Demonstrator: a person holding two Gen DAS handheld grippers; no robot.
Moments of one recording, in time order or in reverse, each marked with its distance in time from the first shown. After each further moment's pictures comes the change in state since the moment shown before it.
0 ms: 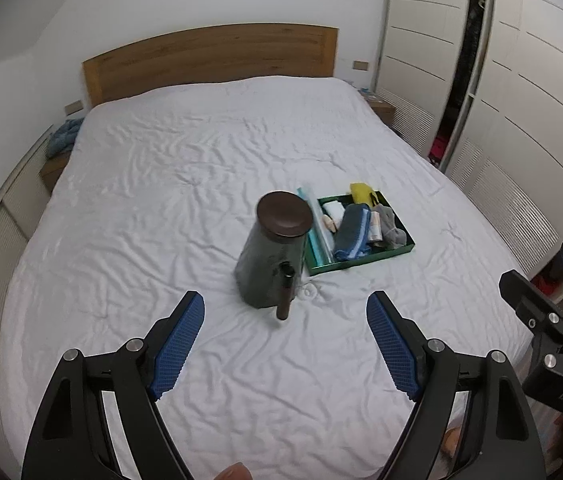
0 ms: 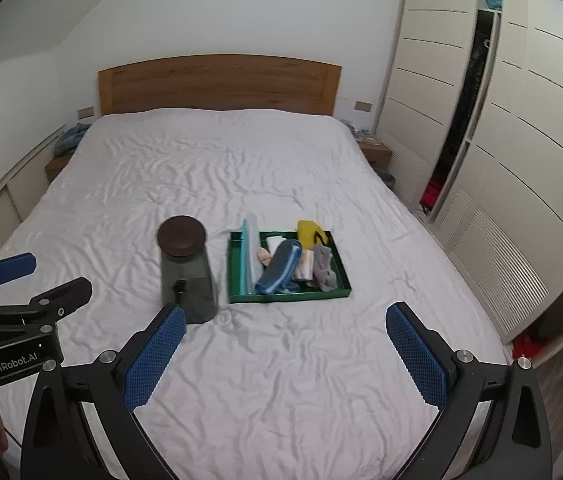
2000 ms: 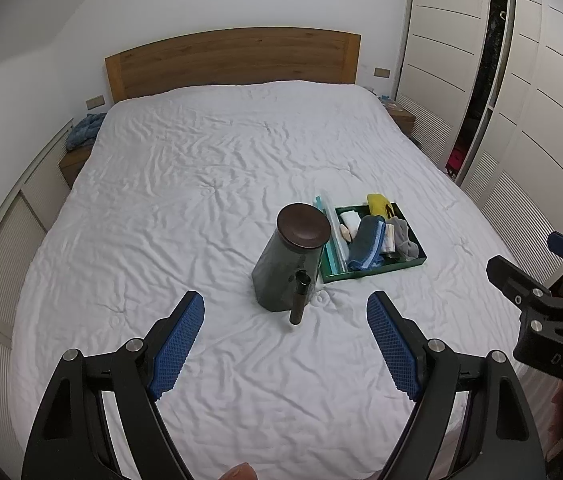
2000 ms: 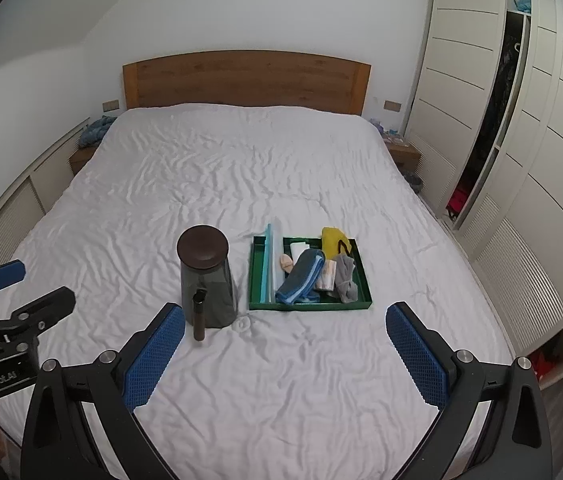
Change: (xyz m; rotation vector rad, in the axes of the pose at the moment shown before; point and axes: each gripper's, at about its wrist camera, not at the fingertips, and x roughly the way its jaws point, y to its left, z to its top) left arm -0.016 0.016 0.008 -0.038 -0.007 0.047; right arm 0.008 -0.002 0.031 -0.009 0.034 0.054
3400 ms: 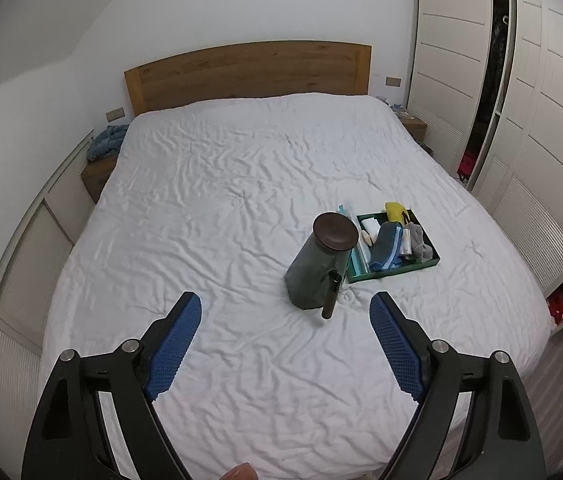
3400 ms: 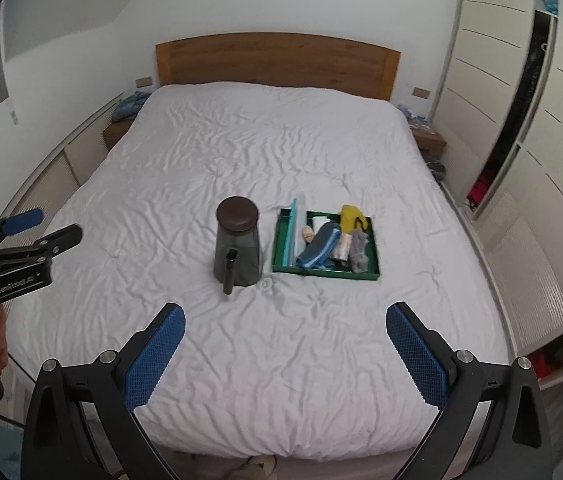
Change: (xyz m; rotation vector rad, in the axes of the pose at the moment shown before) left arm -0.056 0.028 -0.003 0.013 -0.036 0.066; right arm -0.119 -0.029 0.009 -0.044 0.078 0.092
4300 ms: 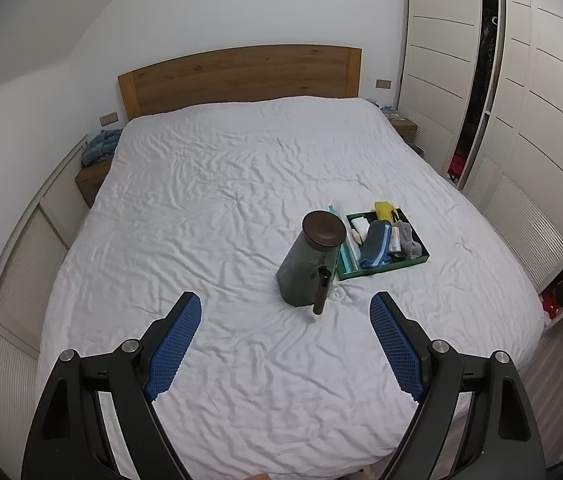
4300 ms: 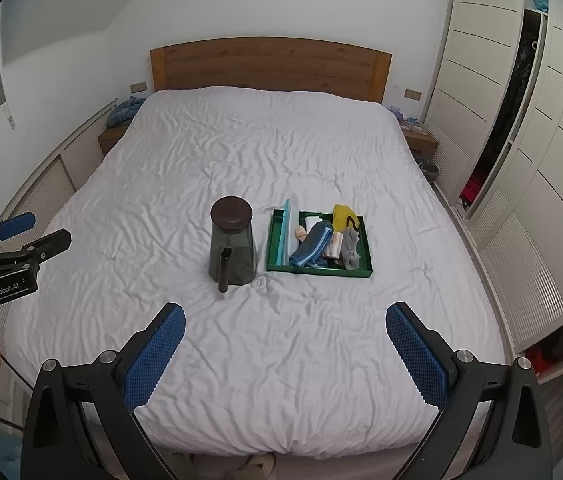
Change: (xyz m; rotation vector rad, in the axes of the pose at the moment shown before) left arm -0.019 -0.003 -0.006 0.010 -0.005 -0.032; right arm -0.013 0.002 -0.009 0.001 0.001 -0.011
